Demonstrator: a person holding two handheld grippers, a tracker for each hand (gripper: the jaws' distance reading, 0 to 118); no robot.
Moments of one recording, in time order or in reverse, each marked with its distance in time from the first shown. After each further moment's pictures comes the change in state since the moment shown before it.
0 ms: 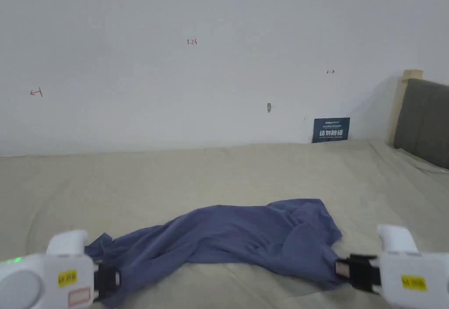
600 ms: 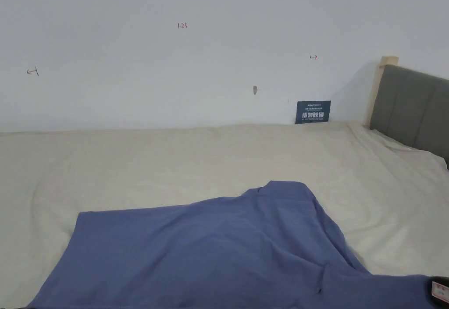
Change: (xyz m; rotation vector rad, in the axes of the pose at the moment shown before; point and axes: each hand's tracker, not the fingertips) left arm 0.041 -0.128 0.204 0.119 -0.103 -0.136; right arm -0.002 -0.081 0.256 0.134 0.072 0.056
